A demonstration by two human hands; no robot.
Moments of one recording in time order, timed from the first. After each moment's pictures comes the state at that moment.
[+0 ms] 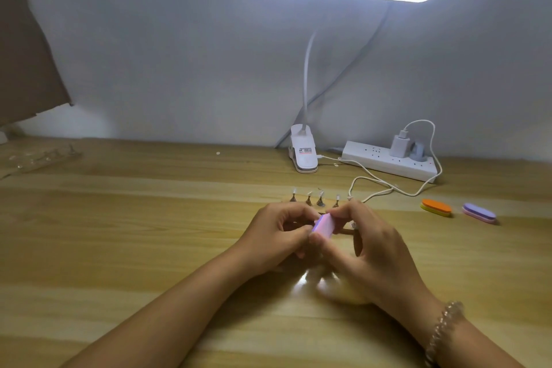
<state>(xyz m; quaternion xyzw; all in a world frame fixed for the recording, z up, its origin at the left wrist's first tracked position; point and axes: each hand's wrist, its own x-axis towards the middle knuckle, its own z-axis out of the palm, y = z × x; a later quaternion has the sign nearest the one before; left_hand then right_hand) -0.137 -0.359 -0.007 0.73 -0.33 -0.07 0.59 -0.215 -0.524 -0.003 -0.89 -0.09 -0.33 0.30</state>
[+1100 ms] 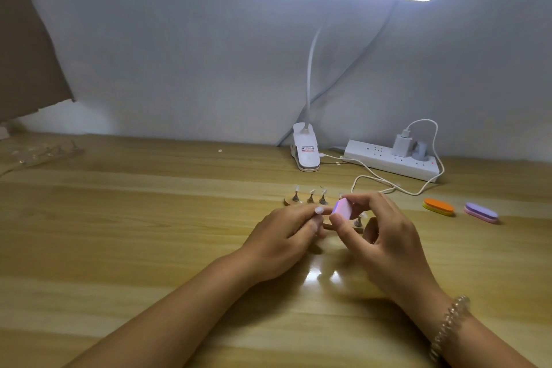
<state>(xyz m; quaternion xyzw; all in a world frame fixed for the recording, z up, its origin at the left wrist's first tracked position) -0.143 -0.362 -0.007 0.81 -0.39 0.01 0.45 -0.215 -0.531 0.003 -0.87 -0.05 -0.34 0.34</state>
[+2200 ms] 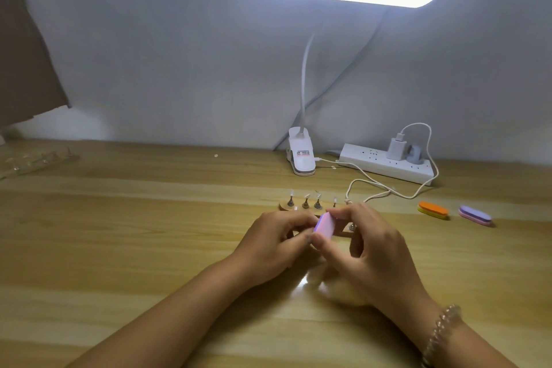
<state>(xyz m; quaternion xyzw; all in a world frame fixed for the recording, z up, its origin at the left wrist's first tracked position) -0.142 -0.359 -0.008 0.79 -0.38 0.02 0.47 -0.217 -0.526 0.001 -0.89 -0.08 -0.34 0.30</state>
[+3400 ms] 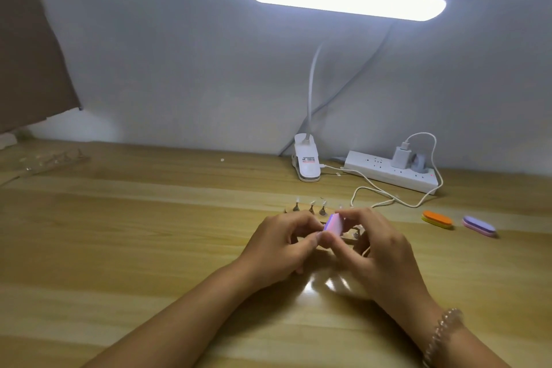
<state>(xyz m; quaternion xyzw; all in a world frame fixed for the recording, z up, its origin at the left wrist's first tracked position) -0.140 -0.358 -0.009 0.78 -0.35 0.00 0.52 -0.215 -0.528 0.004 -0.89 -0.07 -0.34 0.31</state>
